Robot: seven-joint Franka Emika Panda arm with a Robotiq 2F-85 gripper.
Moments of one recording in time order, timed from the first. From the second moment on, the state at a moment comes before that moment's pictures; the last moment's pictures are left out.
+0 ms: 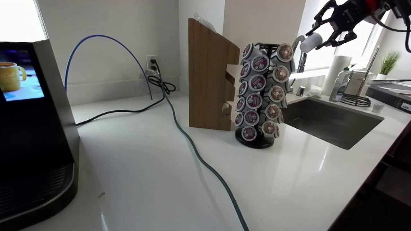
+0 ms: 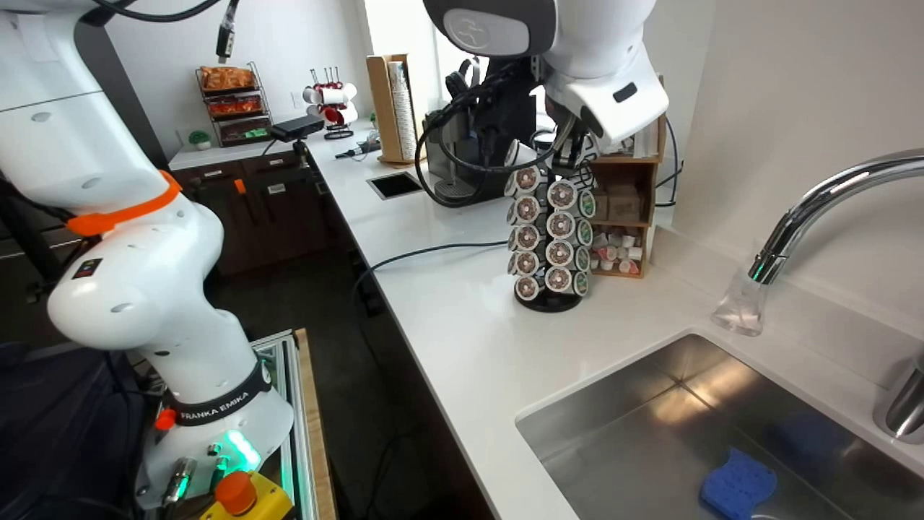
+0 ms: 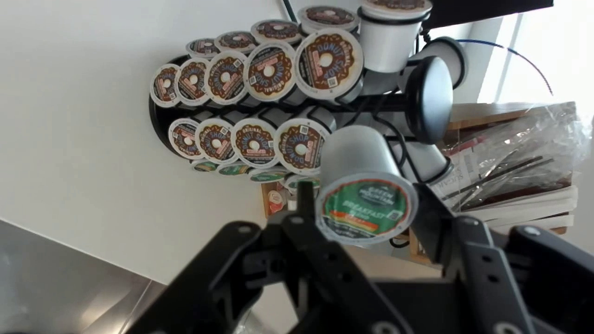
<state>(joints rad) -0.21 -0.13 -0.31 -2.05 0.84 1.88 -0.01</state>
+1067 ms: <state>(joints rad) -0.21 -0.10 -0.27 -2.11 0.99 1.98 -0.04</state>
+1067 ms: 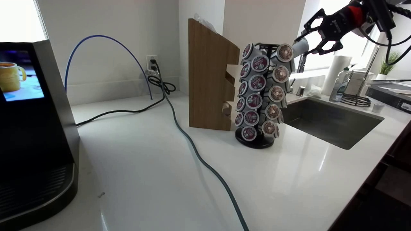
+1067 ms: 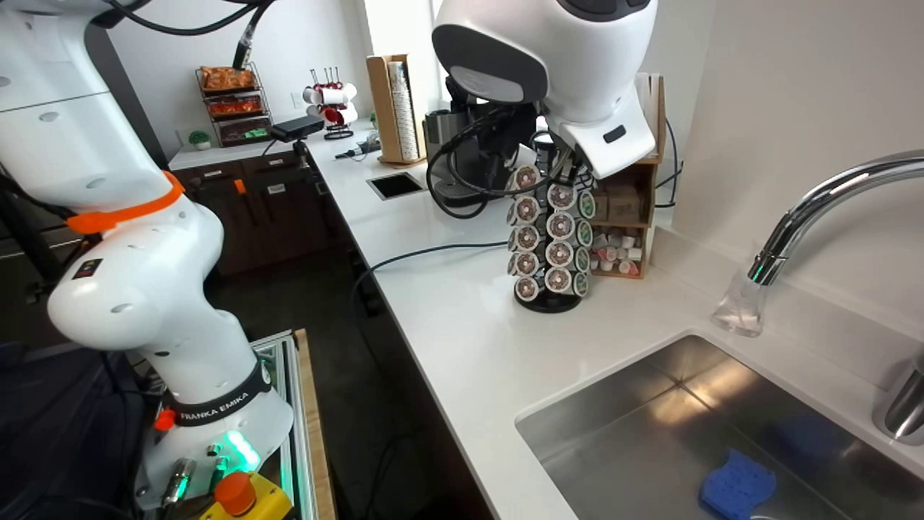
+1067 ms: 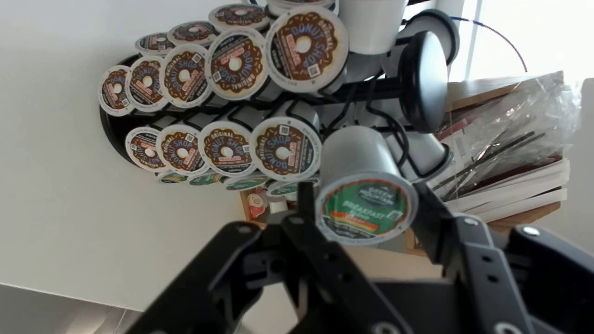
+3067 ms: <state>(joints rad) -0.20 -0.08 -0.23 -2.15 1.13 2.02 -0.10</state>
